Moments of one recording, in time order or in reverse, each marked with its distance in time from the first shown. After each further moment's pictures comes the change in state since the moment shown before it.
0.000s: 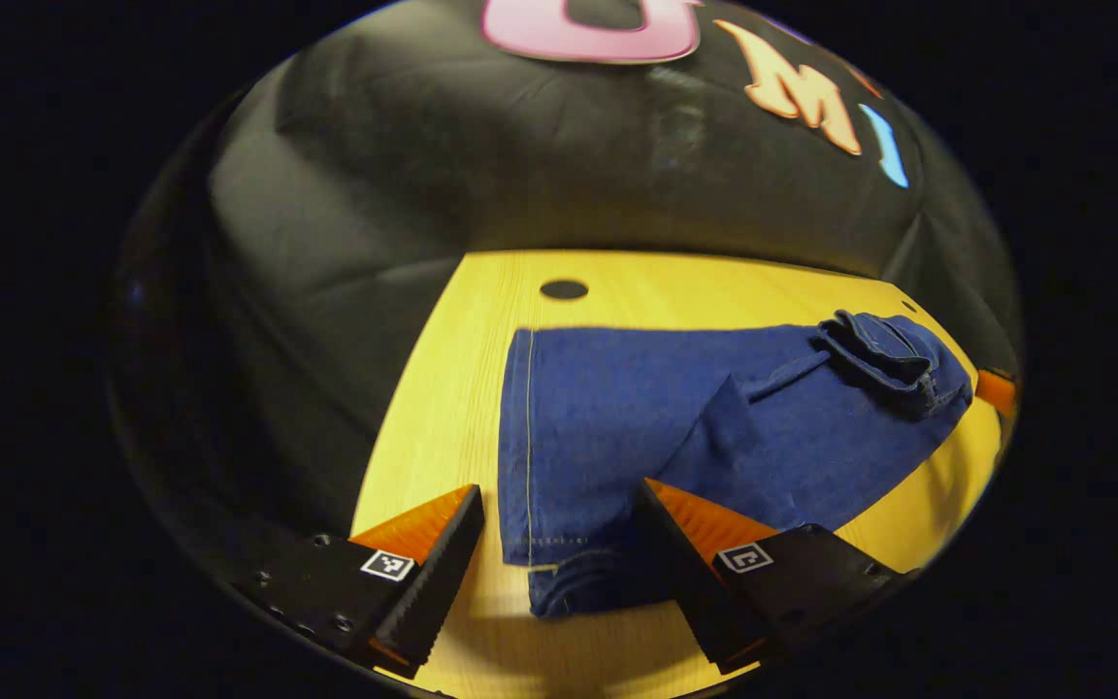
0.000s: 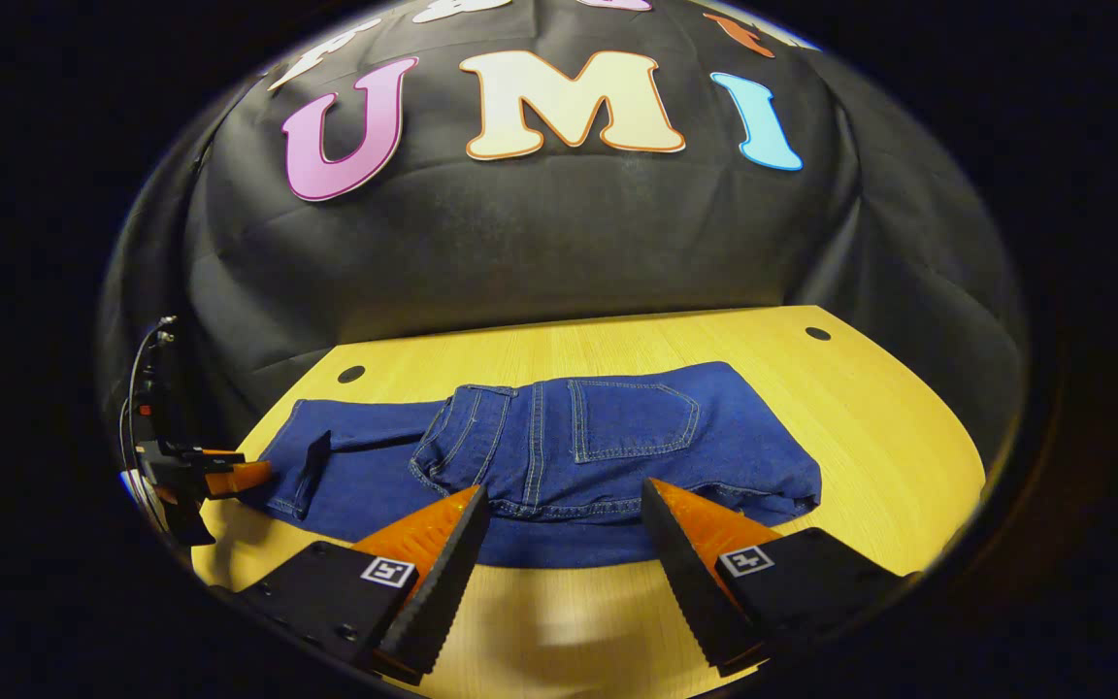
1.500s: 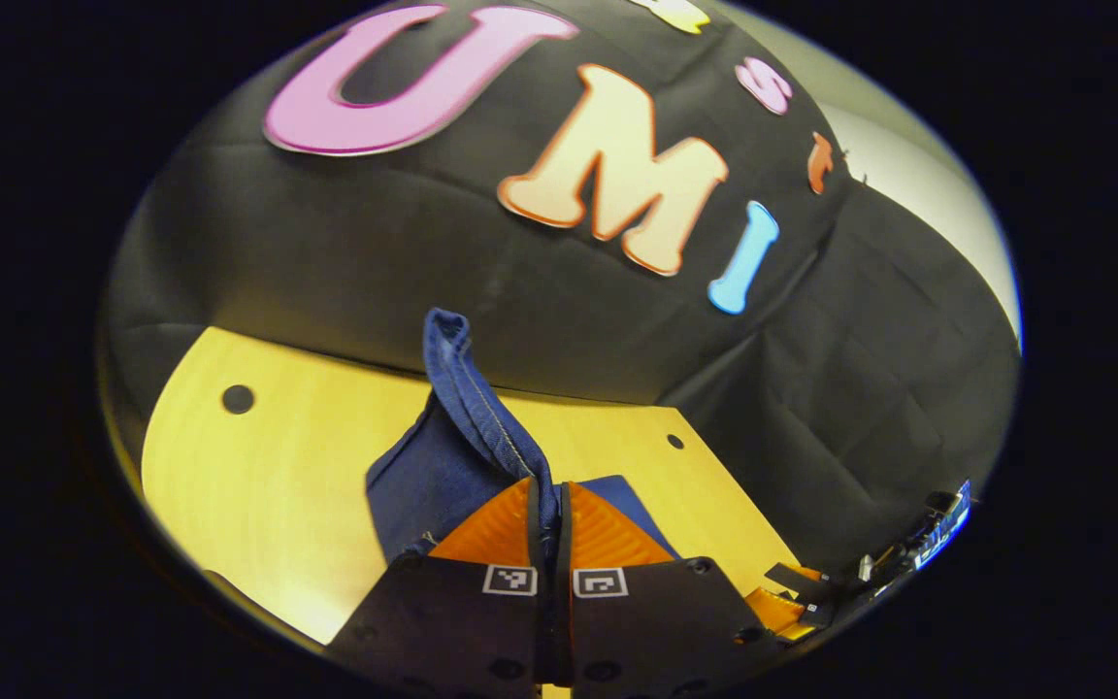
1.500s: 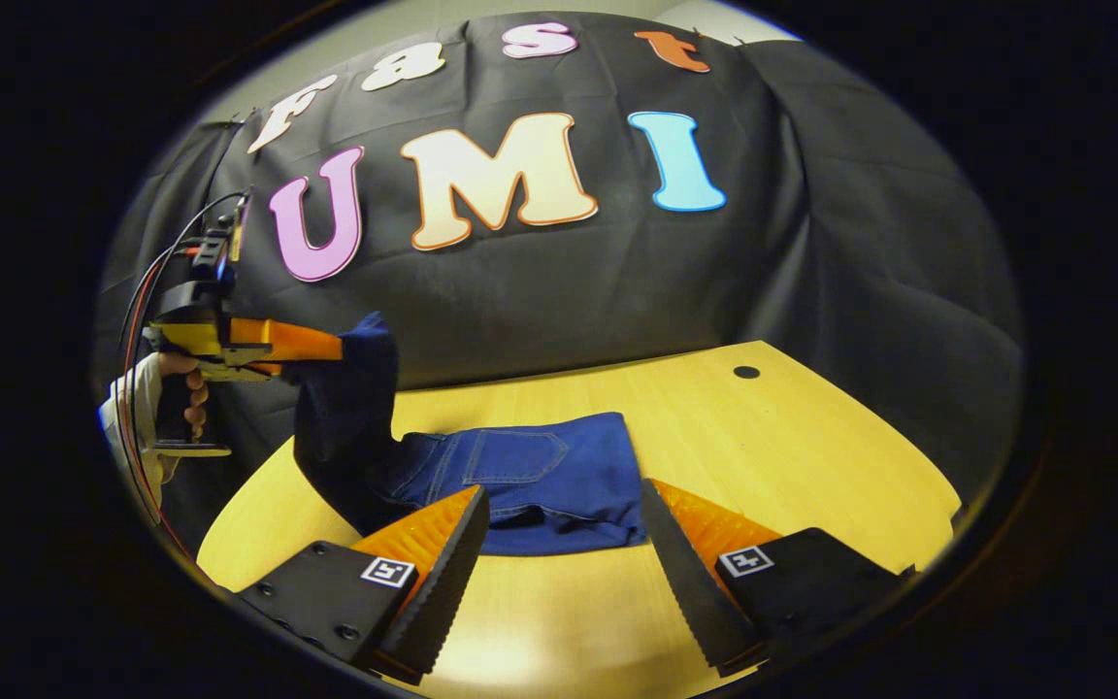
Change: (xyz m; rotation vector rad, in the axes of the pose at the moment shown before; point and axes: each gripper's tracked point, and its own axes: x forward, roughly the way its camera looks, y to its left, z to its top) left arm -0.088 -0.359 0.201 -0.115 -0.188 -0.557; right arm -0.092 -0.154 0.042 0.071 -0.162 0.034
